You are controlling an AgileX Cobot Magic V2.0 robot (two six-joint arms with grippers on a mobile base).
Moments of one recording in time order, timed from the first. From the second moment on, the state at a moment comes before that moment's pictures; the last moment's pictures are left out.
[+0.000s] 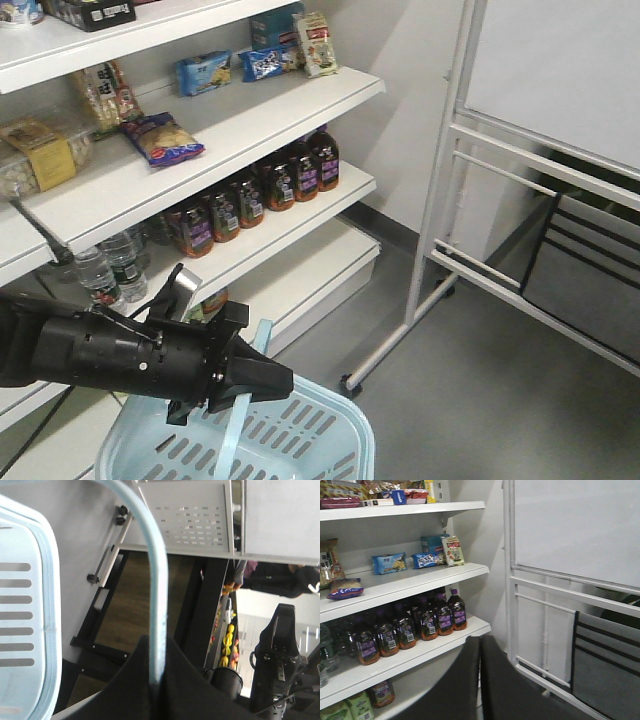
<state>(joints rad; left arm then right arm) -0.29 1.68 -0.74 -1.59 1.01 0.71 0.07 0.00 0.03 -0.07 0.07 0.11</state>
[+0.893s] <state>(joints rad) -0.29 1.68 -0.74 -1.59 1.01 0.71 0.07 0.00 0.03 -0.07 0.07 0.11</state>
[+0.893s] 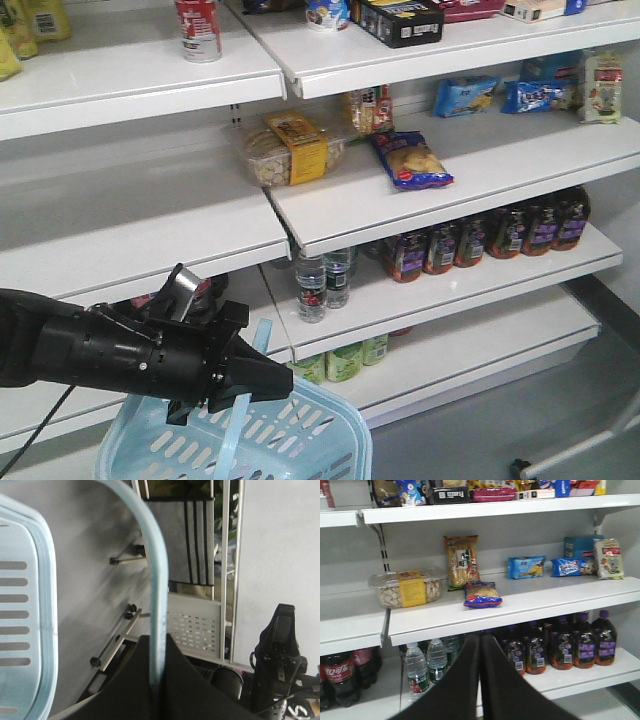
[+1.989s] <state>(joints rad) -0.29 1.68 -0.74 -1.59 1.01 0.71 0.07 0.00 0.03 -0.07 0.07 0.11</state>
